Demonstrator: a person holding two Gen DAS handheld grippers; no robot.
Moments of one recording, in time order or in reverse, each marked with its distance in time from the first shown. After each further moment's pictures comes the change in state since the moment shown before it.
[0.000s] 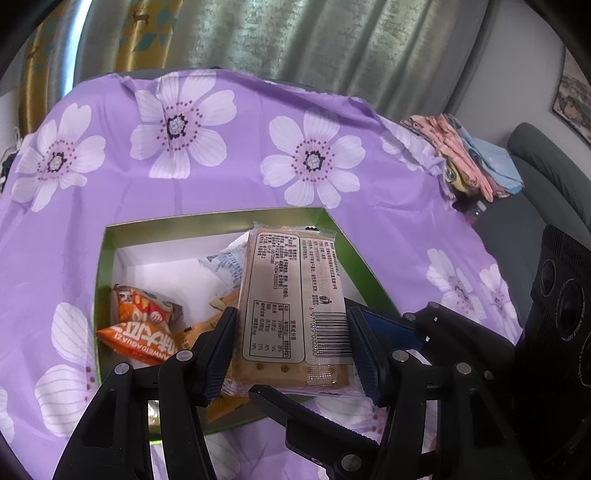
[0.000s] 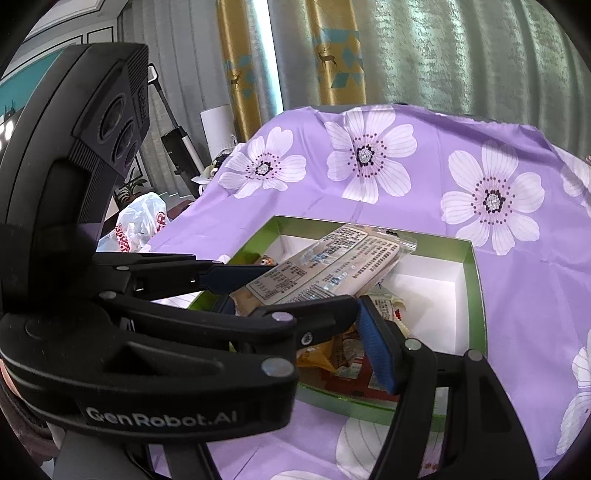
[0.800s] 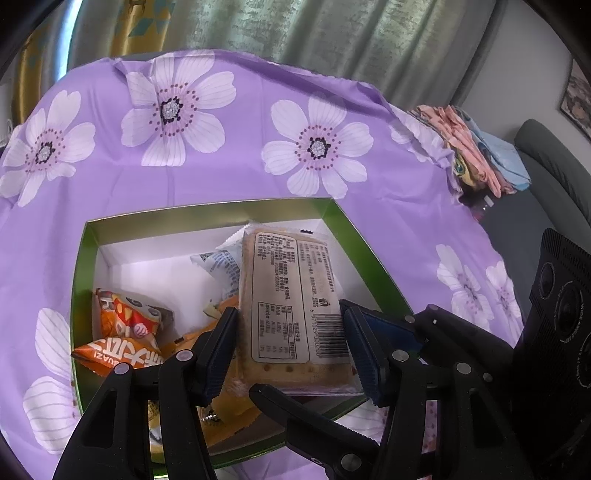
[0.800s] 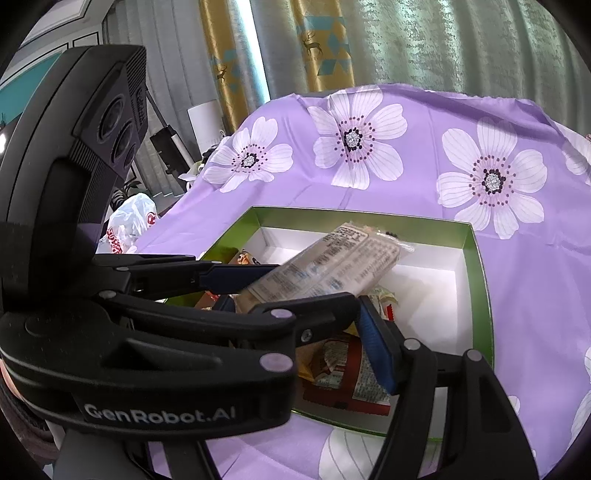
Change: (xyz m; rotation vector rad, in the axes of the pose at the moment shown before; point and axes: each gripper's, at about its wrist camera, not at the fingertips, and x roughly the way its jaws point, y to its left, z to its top) left arm 0.028 0.008 0.007 -0.009 0.044 -0.004; right arm 0.021 -0.019 -0.001 0.048 0.030 0.002
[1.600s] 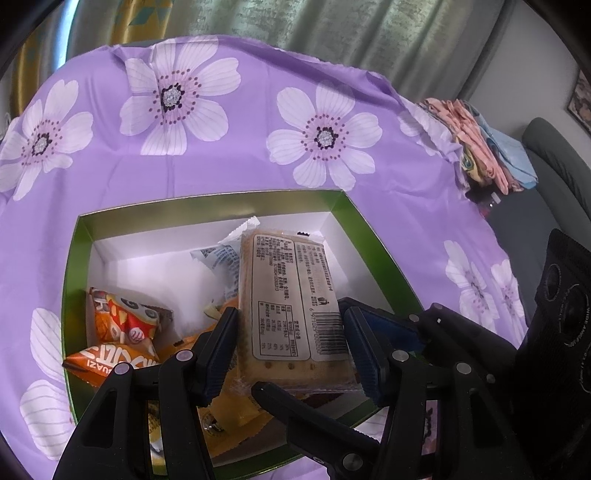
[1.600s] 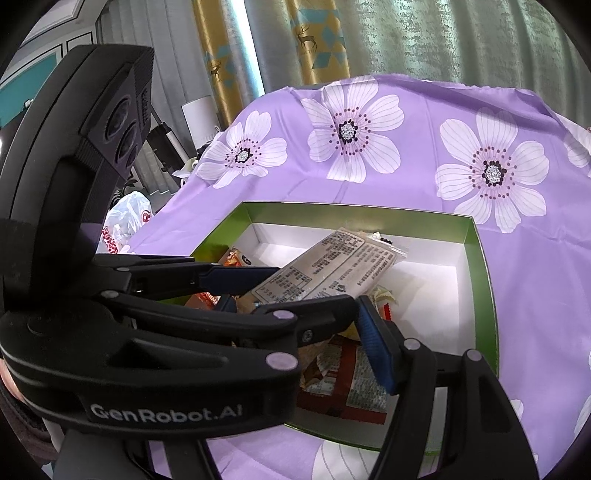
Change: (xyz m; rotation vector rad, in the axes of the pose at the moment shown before) left arm 0.015 0.007 0.003 -0.013 0.040 0.006; right arm 0.009 -0.006 0.001 0.013 0.021 -0.003
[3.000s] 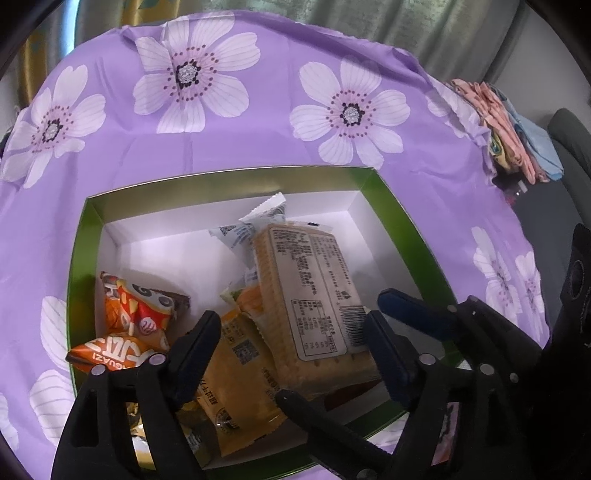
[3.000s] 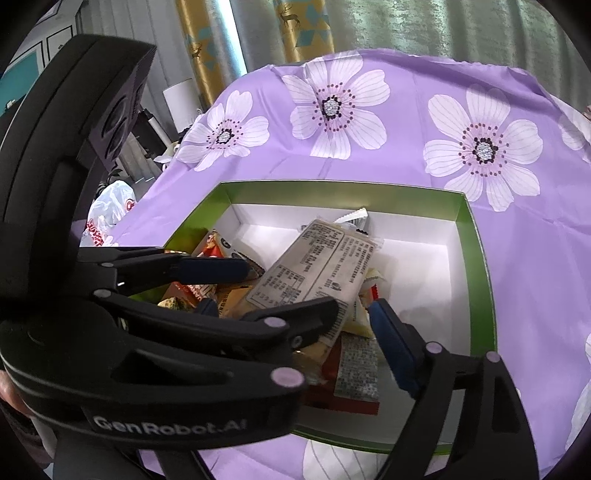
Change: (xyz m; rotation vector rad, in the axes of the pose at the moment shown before) left arm 0.016 0.006 0.004 -0.014 0.095 0.098; right arm 0.010 -0.006 -0.001 0.040 0.088 -0.054
